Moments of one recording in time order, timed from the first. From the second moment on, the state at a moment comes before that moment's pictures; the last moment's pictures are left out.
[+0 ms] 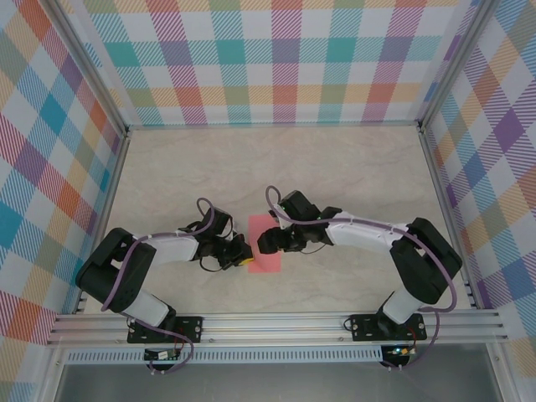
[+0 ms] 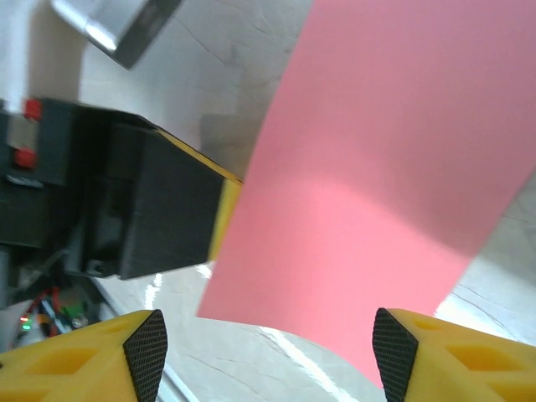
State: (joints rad) left arm -0.53 1.52 0.55 -0.08 0.58 -0.95; right arm 0.83 1.60 0.93 -0.34 -0.43 0.58
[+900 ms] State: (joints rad) left arm -0.53 1.52 0.57 -0.08 0.59 -0.95; right arm 0.96 1.64 0.93 -0.30 -0.21 0.45
